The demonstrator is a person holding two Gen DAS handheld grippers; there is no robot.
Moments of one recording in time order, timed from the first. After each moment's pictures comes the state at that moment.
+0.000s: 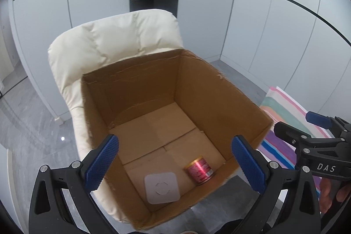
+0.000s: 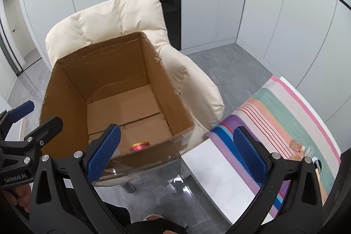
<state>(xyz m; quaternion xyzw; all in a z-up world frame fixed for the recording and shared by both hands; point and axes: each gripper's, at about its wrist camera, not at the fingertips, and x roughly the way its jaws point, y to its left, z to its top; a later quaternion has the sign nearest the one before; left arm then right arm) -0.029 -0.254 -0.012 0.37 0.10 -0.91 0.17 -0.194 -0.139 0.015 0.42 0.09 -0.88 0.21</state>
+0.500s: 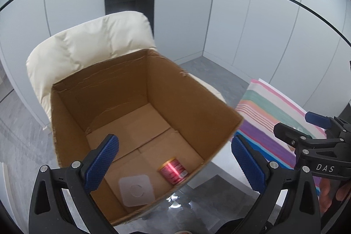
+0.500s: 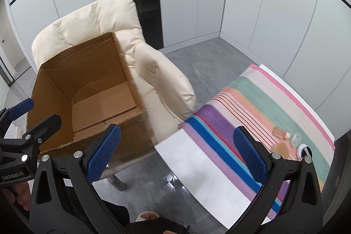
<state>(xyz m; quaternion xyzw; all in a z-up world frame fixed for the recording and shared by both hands) -0.055 -0.200 -0.011 0.38 0.08 -0.91 0.12 -0.196 -0.074 0.013 0.42 0.07 -0.89 0.16</state>
